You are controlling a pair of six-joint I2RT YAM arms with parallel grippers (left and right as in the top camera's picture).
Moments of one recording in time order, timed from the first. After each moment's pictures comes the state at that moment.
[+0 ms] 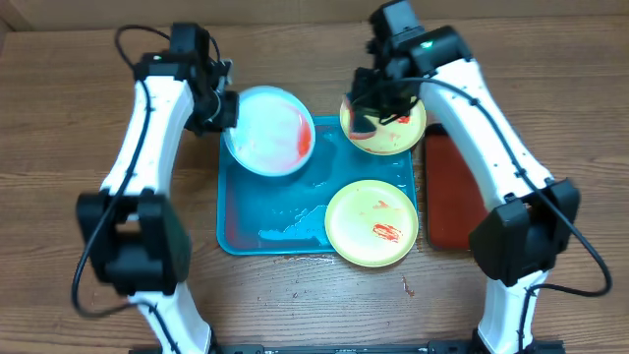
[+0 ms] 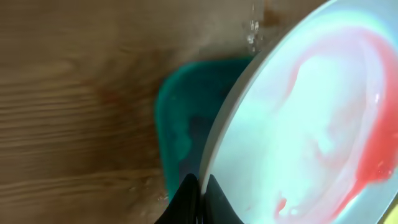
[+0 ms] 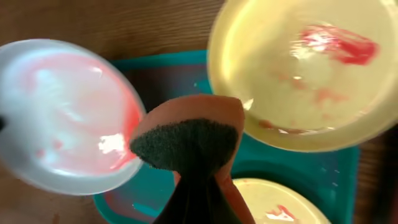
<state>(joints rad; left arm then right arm) -0.04 1.96 1.77 -1.10 0.07 0.02 0.35 2.07 2.07 -1.24 -0.26 0.48</state>
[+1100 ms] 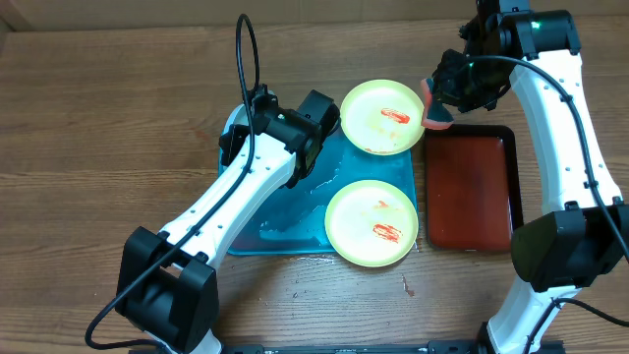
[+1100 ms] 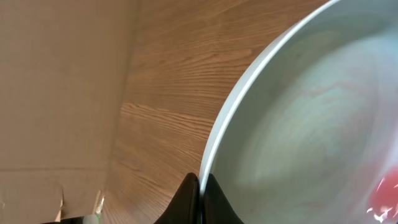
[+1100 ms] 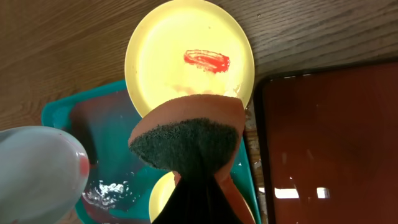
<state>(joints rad) -0.54 1.80 1.49 -1.23 -1.00 -0.55 0.09 1.98 2.07 -1.37 -0.26 0.39</state>
